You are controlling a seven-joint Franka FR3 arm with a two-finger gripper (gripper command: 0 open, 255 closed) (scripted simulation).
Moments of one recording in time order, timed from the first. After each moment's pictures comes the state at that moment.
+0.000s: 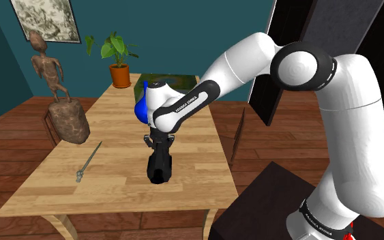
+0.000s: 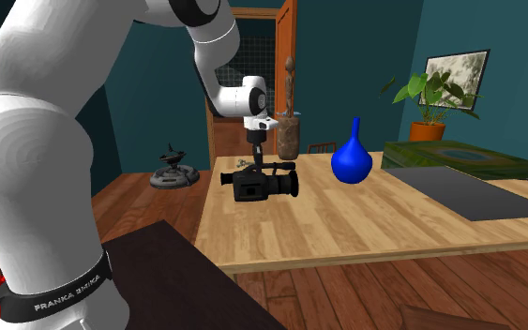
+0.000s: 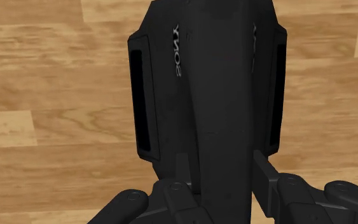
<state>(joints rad) 0.14 0.57 0.23 -1.79 -0.22 2.37 1.16</state>
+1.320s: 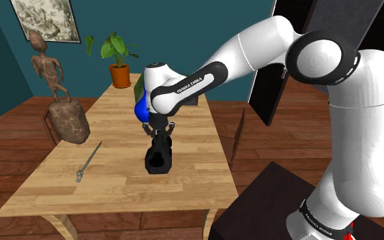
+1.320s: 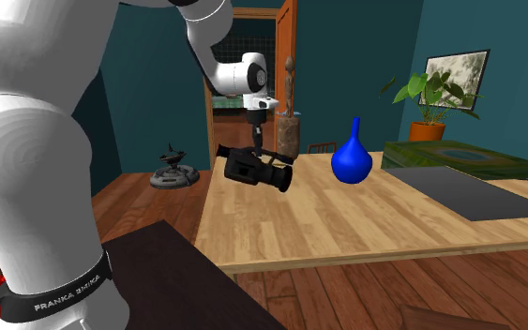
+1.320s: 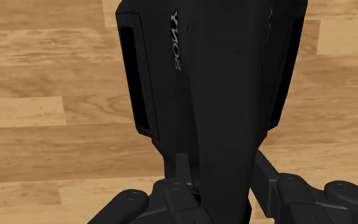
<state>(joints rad) 0.12 0.46 0.25 -1.77 -0.18 2.24 1.13</state>
